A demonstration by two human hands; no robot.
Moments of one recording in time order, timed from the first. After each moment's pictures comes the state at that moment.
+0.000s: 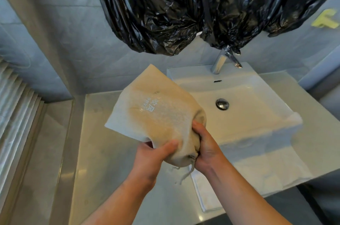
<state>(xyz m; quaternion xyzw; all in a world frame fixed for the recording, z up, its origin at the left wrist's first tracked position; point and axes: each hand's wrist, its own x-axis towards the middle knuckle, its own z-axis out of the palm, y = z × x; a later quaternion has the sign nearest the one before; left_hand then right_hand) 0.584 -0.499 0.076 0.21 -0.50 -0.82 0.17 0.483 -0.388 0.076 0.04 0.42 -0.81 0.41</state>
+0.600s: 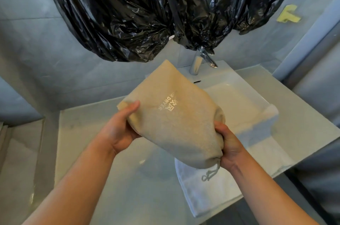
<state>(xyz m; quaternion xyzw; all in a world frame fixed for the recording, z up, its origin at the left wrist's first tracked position) 0.501 -0.560 0.117 0.26 -0.45 -0.85 0.00 0.433 -0.299 0.090 0.03 0.44 -0.82 0.37</state>
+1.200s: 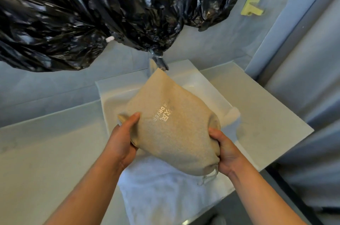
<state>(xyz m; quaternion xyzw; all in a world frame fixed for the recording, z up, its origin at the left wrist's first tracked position) 0.381 -0.387 0.077 0.31 -0.43 -0.84 0.06 0.327 -0.141 0.066 0.06 0.49 -0.79 0.37</state>
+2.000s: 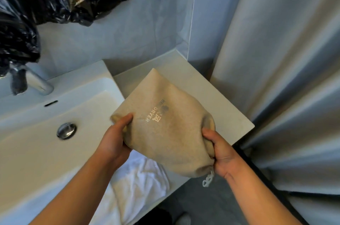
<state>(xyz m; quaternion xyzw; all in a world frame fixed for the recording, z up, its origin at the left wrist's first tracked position) 0.181 -0.061 0.069 0.31 -0.48 -0.82 -0.02 0.156 0.187 0.039 0.16 0.47 -0.81 0.33</state>
